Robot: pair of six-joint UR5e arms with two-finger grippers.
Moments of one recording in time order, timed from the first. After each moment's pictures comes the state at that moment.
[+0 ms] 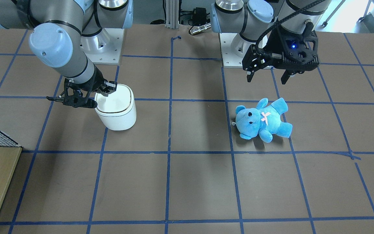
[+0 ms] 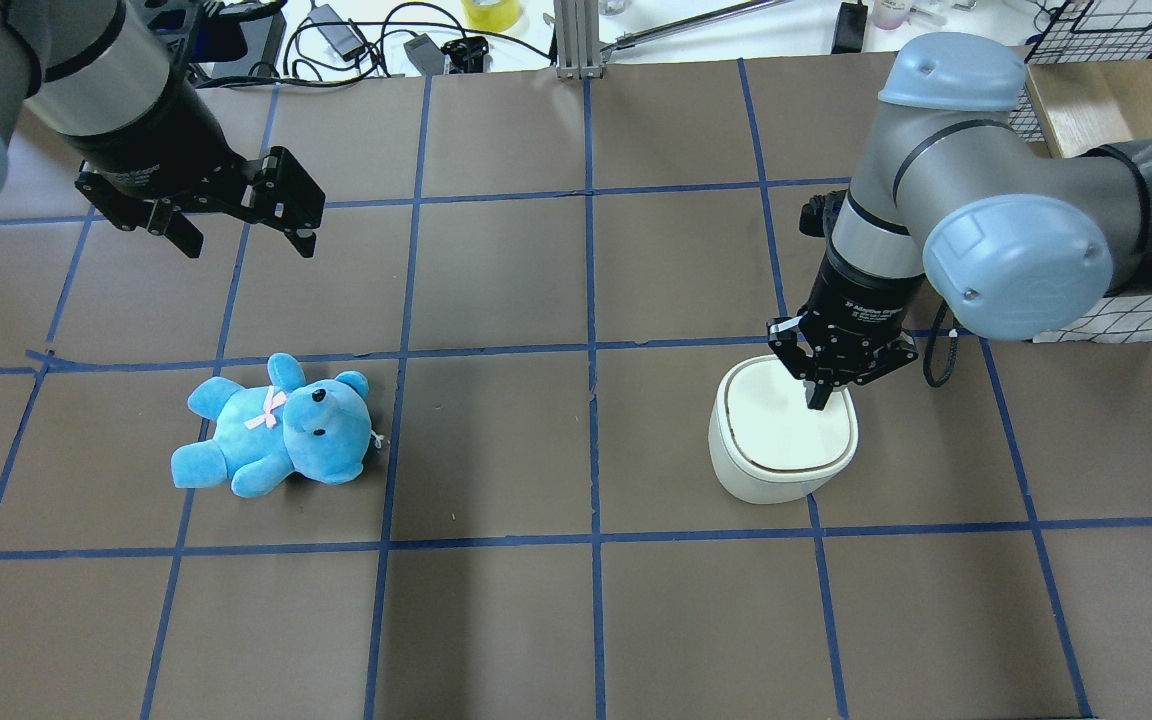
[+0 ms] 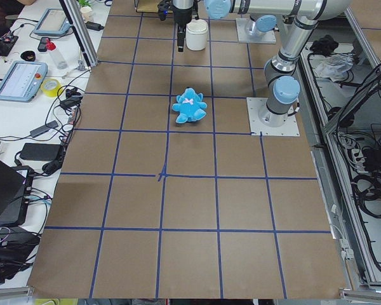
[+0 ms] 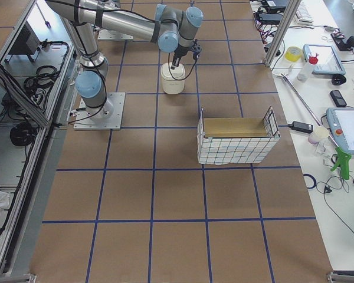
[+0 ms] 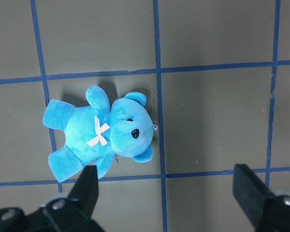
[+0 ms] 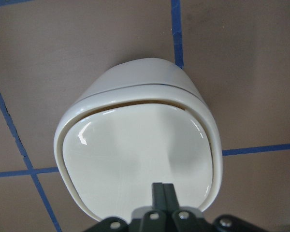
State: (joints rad) left arm -1.54 -1.52 -1.60 -1.55 1.57 0.07; right arm 1.58 -1.51 1.87 -1.63 -1.49 0.13
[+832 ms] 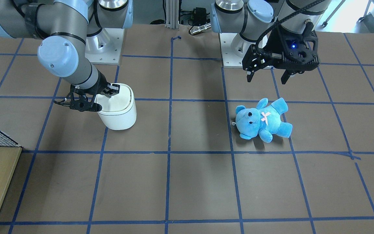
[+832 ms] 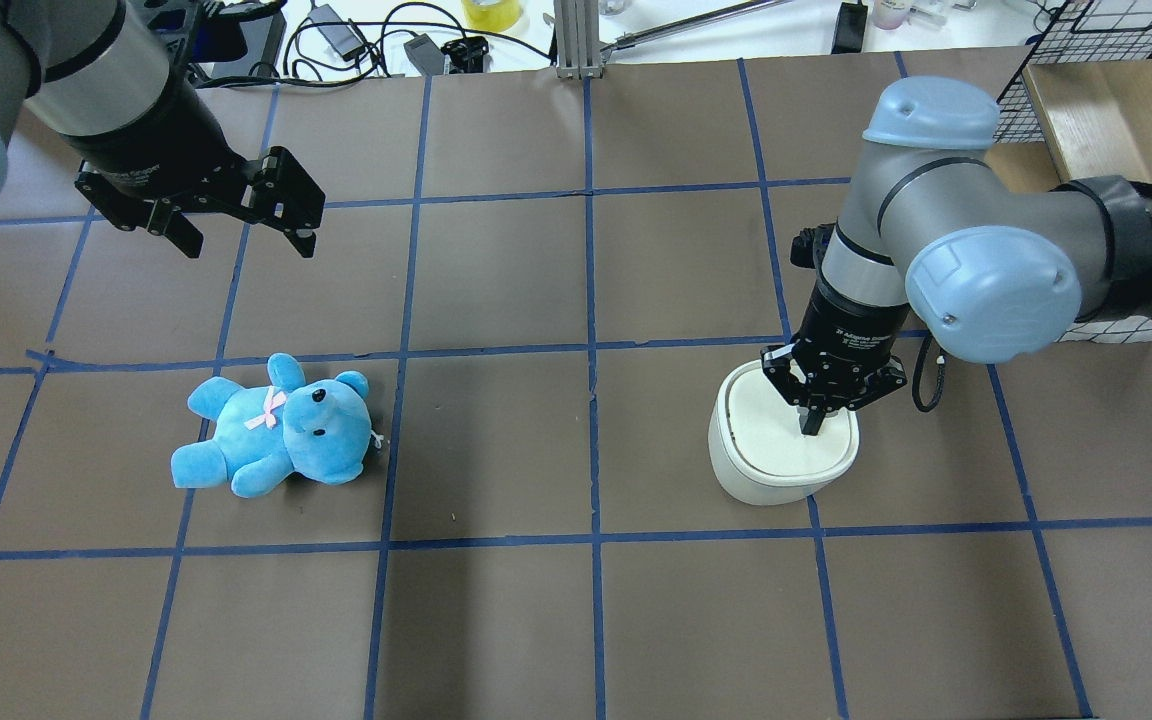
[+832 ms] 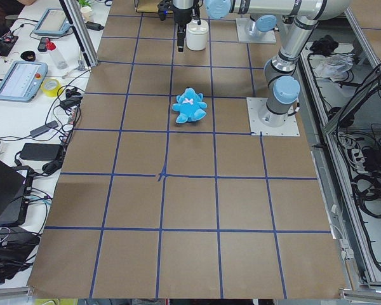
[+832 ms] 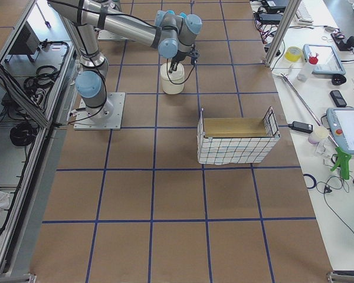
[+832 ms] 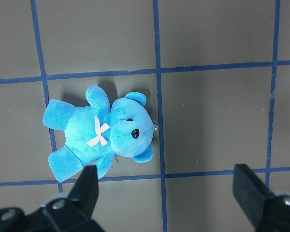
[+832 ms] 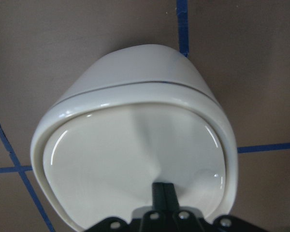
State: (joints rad) left arm -1.54 -1.52 -1.60 -1.55 1.57 0.07; right arm 1.58 -1.49 1.92 -1.66 -1.49 0.11
